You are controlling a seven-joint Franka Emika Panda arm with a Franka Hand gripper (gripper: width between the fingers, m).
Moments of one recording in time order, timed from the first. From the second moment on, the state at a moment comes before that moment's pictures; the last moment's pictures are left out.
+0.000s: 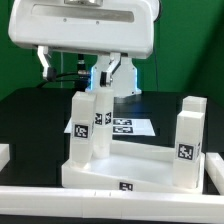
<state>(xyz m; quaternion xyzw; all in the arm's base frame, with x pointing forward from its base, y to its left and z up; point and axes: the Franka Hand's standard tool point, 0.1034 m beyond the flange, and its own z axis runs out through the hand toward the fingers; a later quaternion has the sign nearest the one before) 0.606 -0.090 0.159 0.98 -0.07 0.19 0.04</state>
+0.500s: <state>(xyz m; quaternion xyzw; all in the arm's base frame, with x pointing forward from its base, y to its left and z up) 0.604 -0.080 0.141 1.00 -0.07 0.05 0.00</state>
